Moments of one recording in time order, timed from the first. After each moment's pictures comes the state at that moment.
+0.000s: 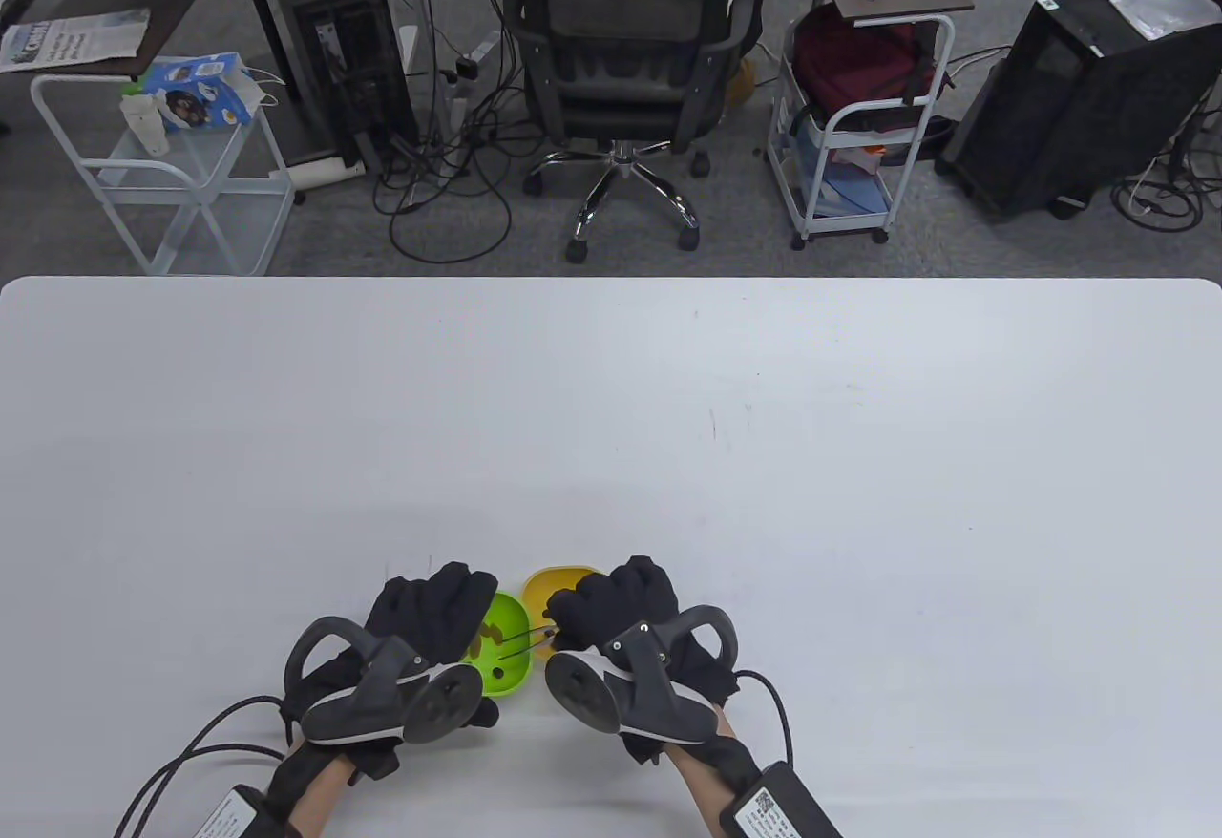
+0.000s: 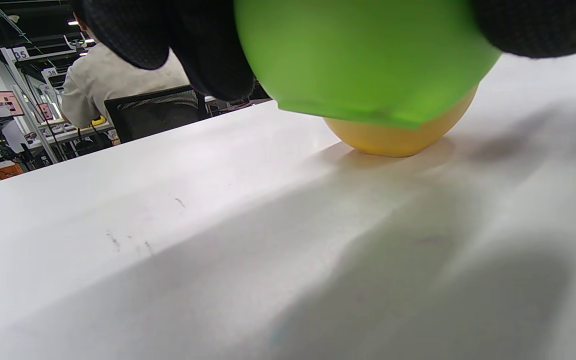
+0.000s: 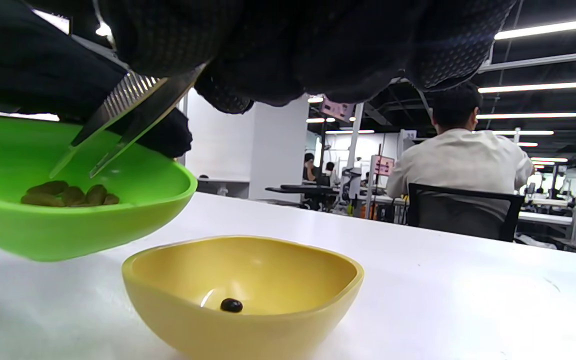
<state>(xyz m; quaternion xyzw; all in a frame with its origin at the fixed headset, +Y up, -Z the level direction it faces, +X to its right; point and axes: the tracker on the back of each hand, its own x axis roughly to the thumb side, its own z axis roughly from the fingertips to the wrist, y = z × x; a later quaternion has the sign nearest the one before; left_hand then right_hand) -0.202 -0.702 -0.244 -0.02 -0.30 -0.11 0.95 -0.016 -0.681 -0.245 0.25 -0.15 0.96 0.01</state>
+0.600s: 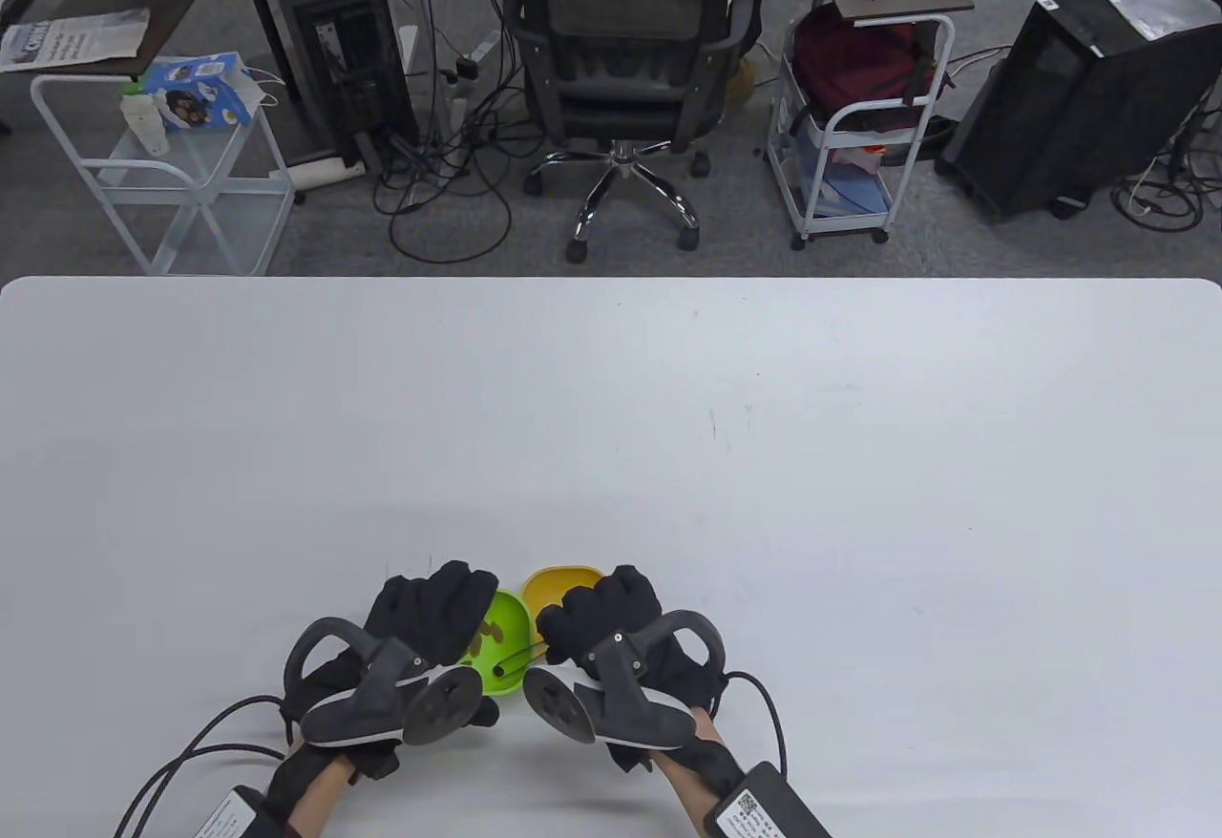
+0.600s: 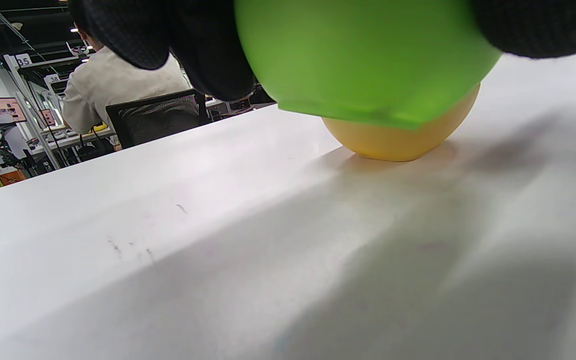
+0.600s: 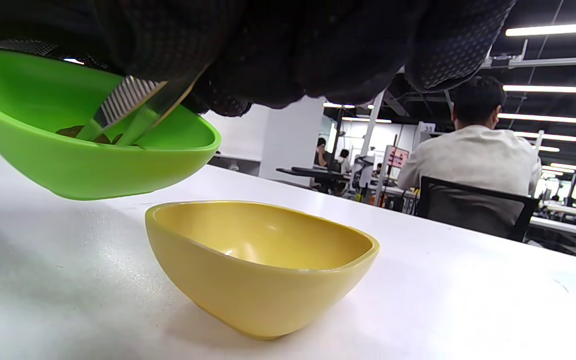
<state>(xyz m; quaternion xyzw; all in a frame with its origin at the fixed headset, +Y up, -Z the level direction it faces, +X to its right) -0.202 -0.702 -0.243 -0.01 -0.30 -0.11 0.95 -0.029 -0.690 -0.242 0.27 -0.14 0.95 -0.03</state>
